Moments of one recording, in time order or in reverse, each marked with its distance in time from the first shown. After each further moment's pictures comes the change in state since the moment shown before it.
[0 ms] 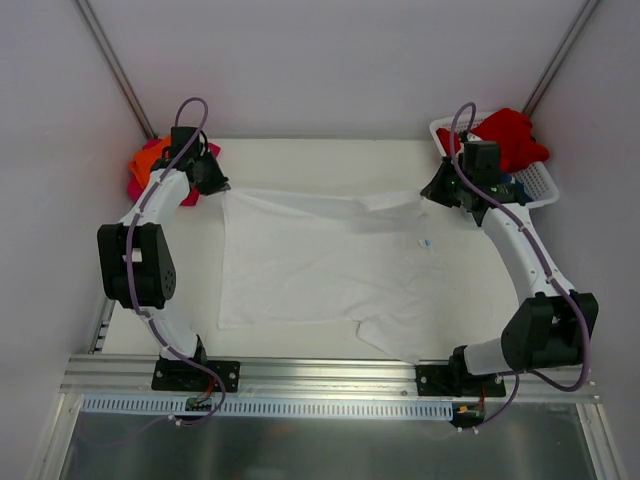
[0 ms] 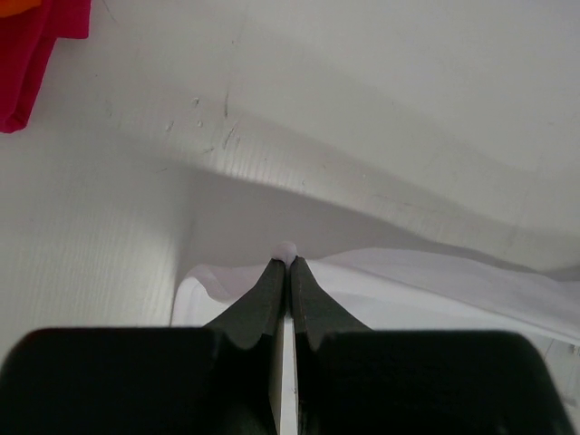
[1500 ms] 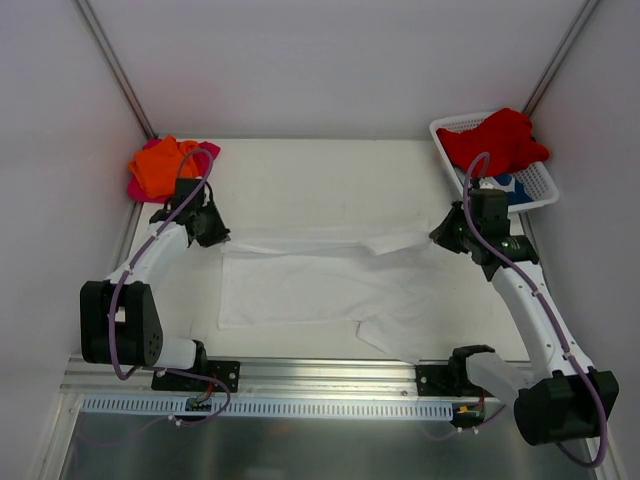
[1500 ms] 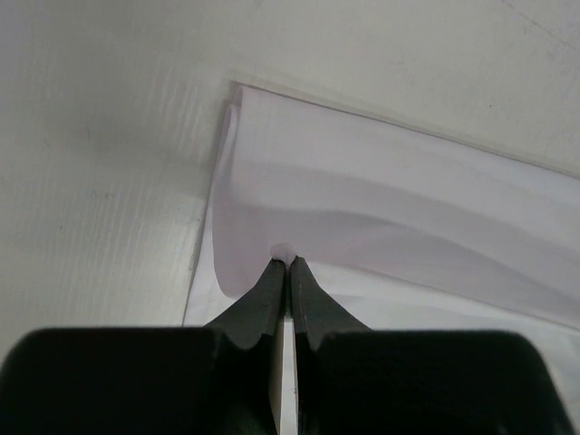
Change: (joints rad) left arm -0.057 -0.400 -0.512 0.001 -0.080 -0.027; right arm 0.033 -0.394 -0.330 -0.103 0.108 0.083
